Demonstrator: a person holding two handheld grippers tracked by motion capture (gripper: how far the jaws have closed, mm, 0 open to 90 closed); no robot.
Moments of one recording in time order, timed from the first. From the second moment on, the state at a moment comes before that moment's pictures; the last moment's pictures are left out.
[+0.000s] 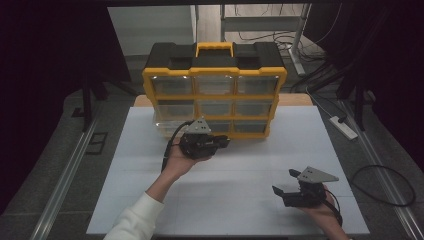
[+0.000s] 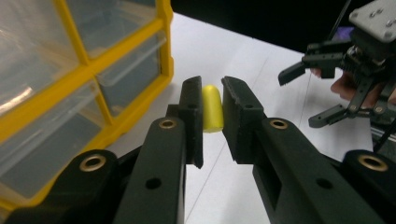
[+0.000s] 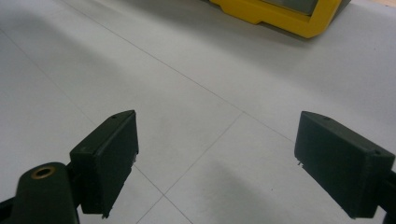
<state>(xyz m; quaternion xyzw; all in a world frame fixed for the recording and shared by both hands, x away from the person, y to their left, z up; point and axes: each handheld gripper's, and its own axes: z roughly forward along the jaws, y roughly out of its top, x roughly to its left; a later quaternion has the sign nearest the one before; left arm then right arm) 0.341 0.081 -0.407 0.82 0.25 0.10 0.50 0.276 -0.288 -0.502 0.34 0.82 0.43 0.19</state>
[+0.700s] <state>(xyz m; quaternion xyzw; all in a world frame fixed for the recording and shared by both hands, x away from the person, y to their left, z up) 0.342 0.136 -0.377 0.77 0.29 0.15 0.55 0.276 -0.288 -0.501 0.34 0.82 0.43 0.19</state>
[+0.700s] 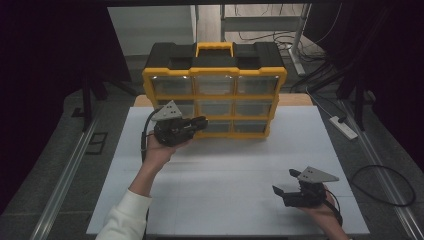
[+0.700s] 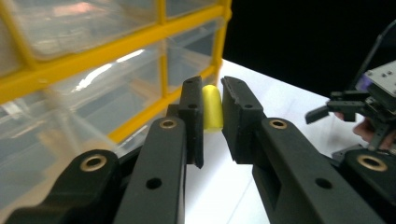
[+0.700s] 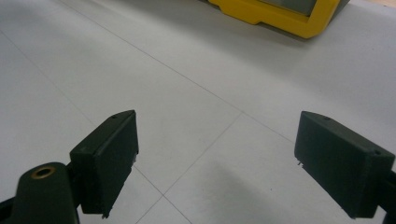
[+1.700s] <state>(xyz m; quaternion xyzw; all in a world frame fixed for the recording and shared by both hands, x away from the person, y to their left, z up) 0.371 0.188 -0.385 0.74 0.38 0.22 0.51 0.274 -0.292 -0.500 0.34 0.81 0.44 0.19</state>
